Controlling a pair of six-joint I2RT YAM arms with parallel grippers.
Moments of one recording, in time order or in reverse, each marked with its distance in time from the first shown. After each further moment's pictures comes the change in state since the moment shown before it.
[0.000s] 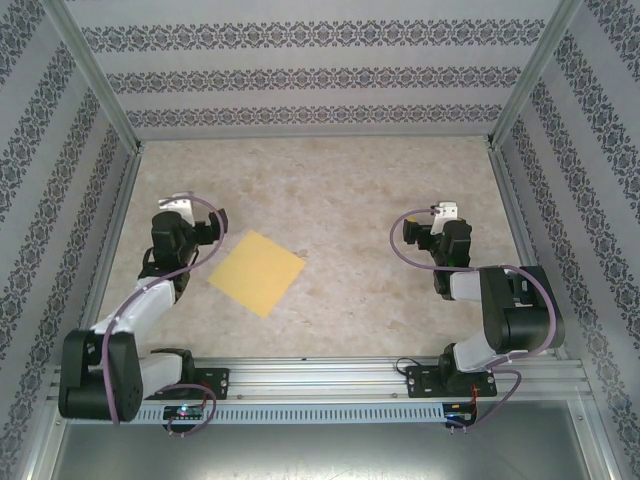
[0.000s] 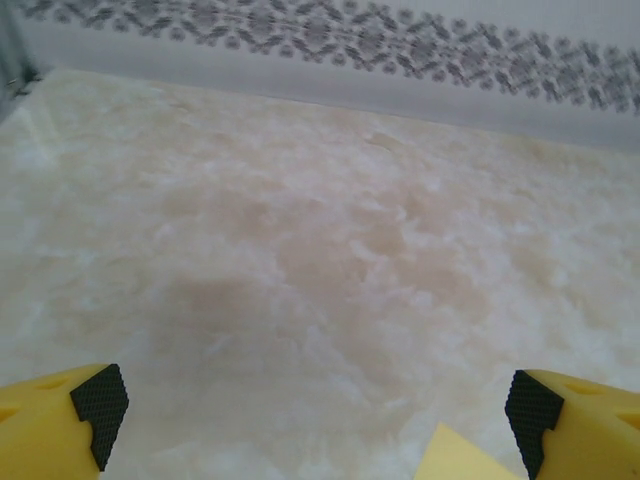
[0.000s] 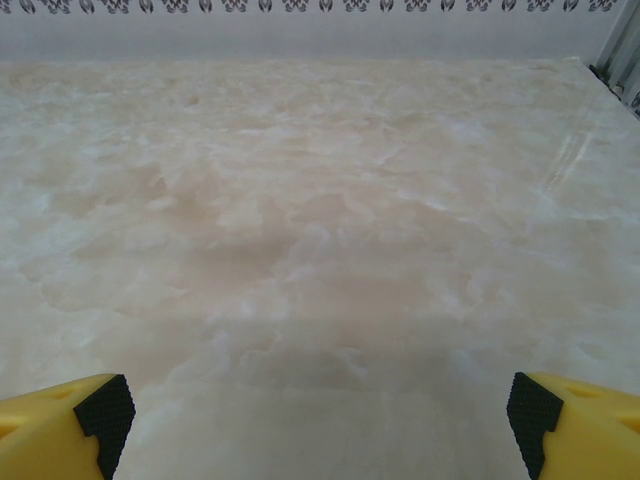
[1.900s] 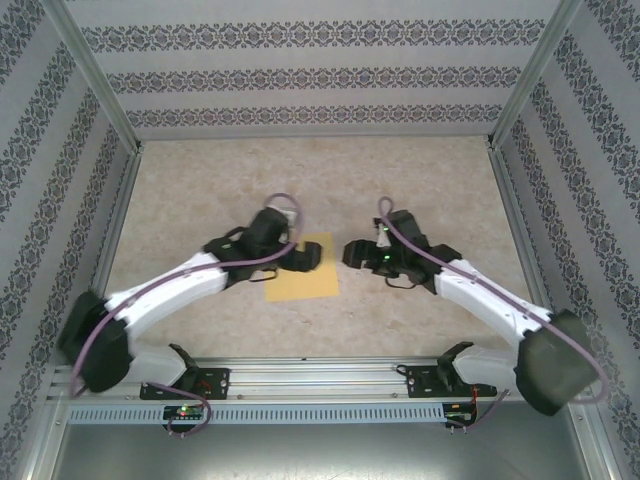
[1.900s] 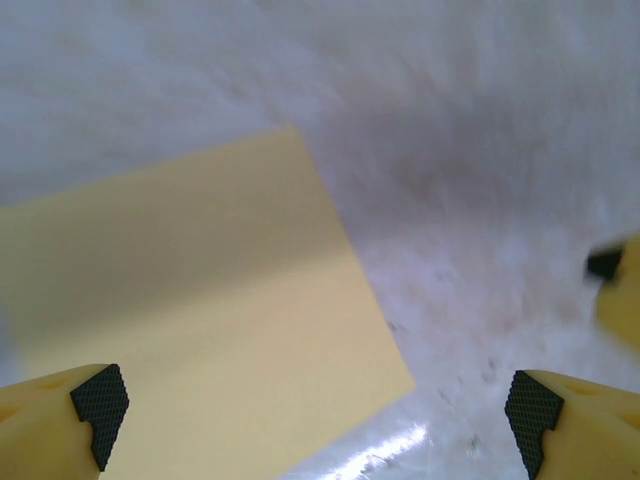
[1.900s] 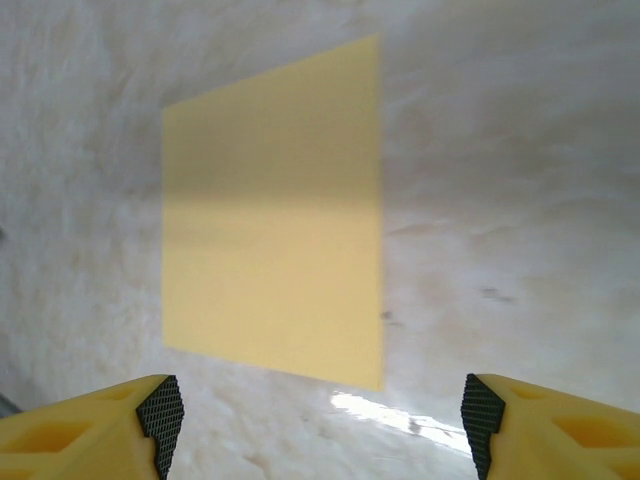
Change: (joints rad) left arm -0.662 0.135 0.344 -0.574 -0.004 -0.309; right arm 0.570 -0.272 0.388 -1.147 -0.247 0.701
